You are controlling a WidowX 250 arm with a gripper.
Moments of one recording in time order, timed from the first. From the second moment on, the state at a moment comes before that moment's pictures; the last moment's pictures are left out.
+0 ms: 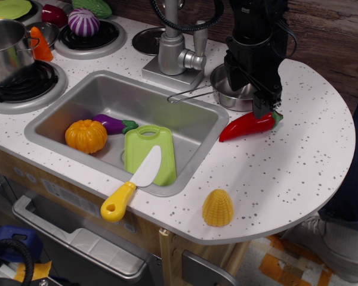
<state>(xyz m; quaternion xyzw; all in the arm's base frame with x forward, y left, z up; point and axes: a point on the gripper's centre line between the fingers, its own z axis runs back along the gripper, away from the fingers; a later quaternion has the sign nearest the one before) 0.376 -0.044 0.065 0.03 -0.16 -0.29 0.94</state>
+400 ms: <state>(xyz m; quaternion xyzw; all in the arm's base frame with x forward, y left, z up) 0.378 -0.046 0.043 0.03 -0.15 -0.29 0.95</state>
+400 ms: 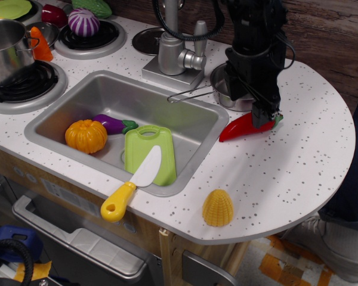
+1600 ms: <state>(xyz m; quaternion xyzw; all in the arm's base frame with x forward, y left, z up) 0.390 -0.048 0.006 0.03 -0.17 -0.26 0.95</state>
